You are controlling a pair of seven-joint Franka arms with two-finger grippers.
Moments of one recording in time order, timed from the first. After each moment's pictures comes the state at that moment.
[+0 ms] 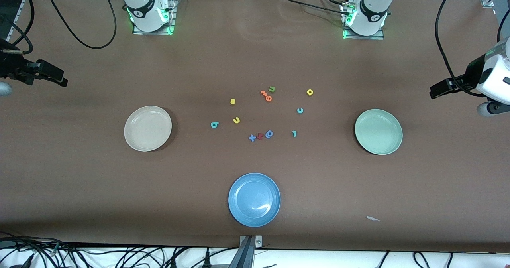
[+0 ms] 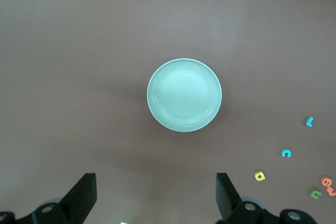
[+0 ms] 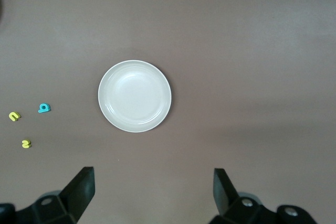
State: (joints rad) left arm 0.24 0.16 -0.29 -1.45 0.10 1.46 -0.29; right arm -0.02 0.05 -0.01 -1.57 0.02 1.59 0.02
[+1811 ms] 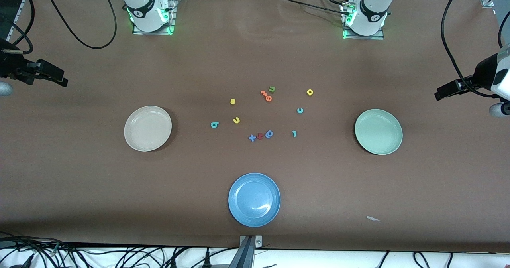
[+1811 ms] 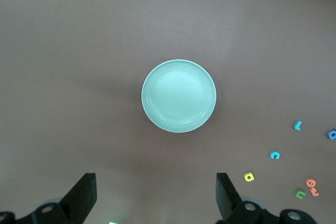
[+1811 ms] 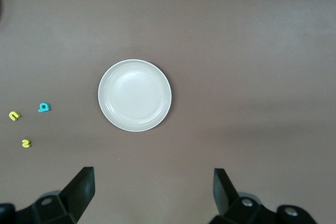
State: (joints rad) left arm 0.28 0.16 -0.30 -1.45 0.04 1.47 -0.29; right arm -0.02 0.05 -0.01 -1.57 0.02 1.58 0.02
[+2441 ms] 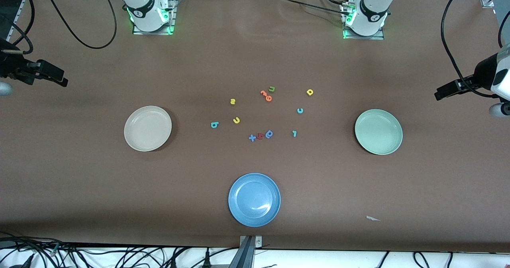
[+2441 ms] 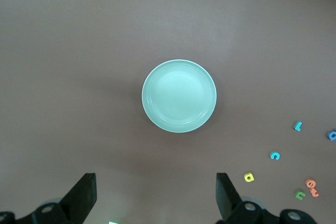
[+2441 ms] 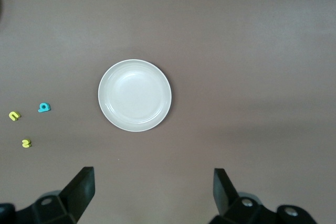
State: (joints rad) left arm 0.28 0.16 -0.30 -1.45 0.04 1.47 -0.29; right arm -0.02 0.05 -0.01 -1.57 0.02 1.58 0.02
